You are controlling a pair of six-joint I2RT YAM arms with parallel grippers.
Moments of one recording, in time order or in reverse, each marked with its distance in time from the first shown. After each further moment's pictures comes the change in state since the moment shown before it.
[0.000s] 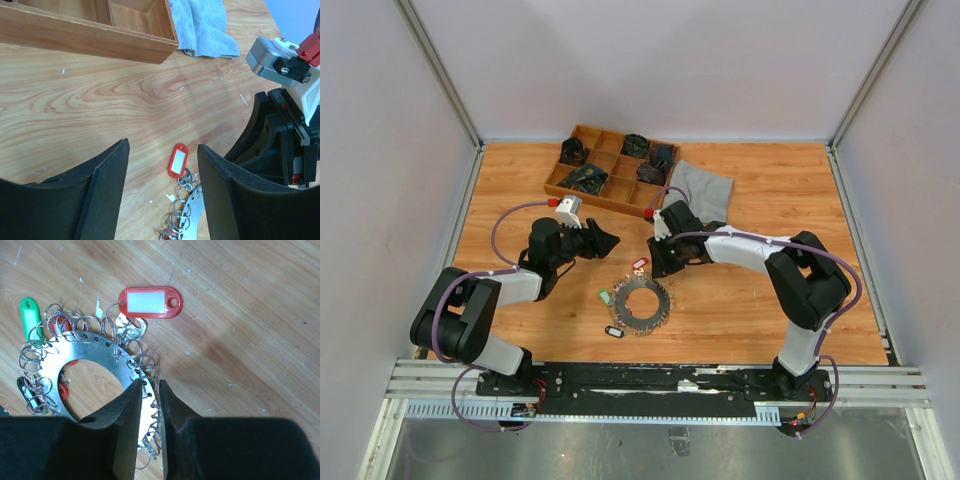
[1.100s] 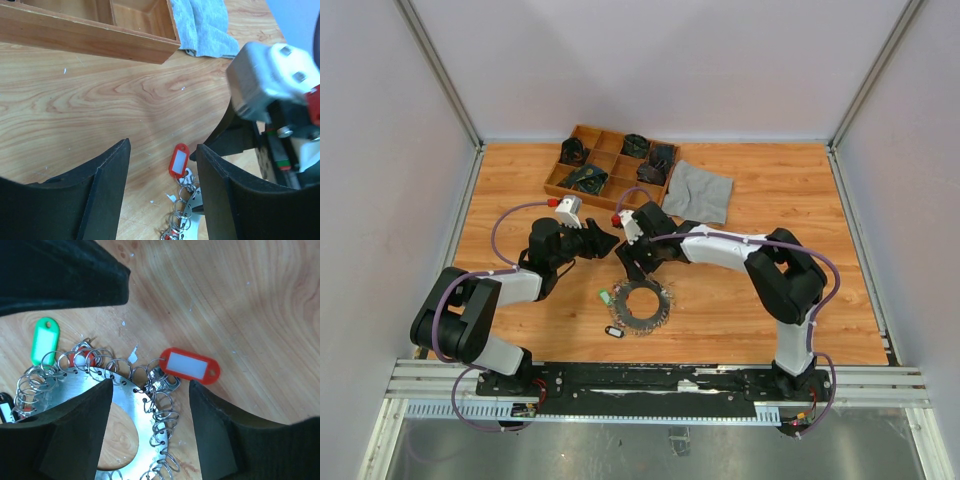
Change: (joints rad) left arm 0.000 0.002 0.000 -0.001 -0.006 0.000; right arm 0.118 0.096 0.156 0.013 0.071 -0.214
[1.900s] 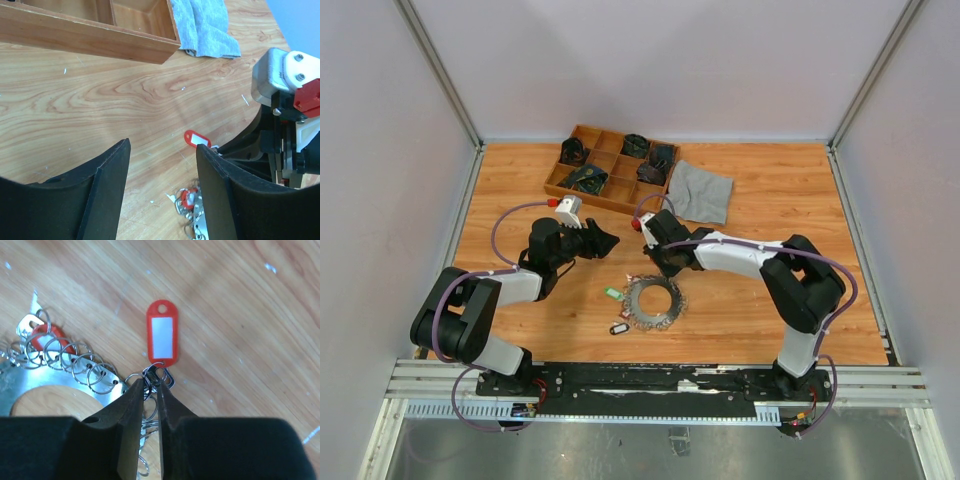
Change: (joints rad) left arm 0.000 0.000 0.000 0.000 0.000 0.000; right arm -0.011 -0.068 -0.111 -0.058 0.278 0.025
